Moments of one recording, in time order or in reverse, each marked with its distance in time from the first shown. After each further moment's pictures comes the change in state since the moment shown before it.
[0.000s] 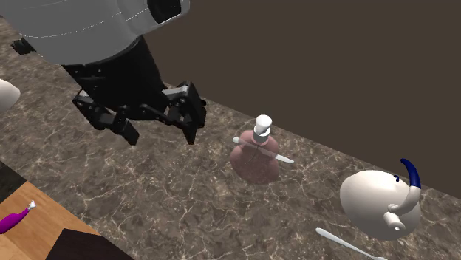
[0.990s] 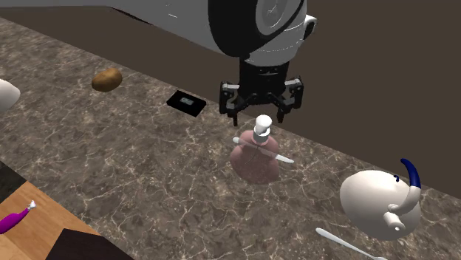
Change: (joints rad) arm -0.048 0.544 -0.214 0.372 0.154 0.166 -0.401
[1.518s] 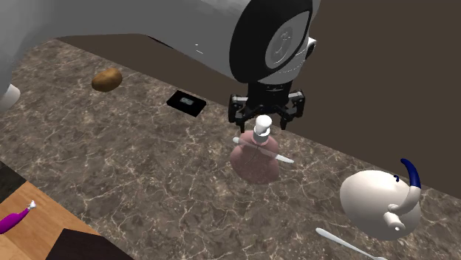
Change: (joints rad) arm -0.018 0.083 -0.007 -0.004 0.040 0.079 -0.048
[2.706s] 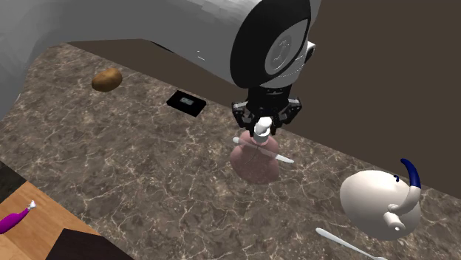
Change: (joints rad) arm -0.002 0.007 0.000 -0.010 0.003 0.017 -0.003
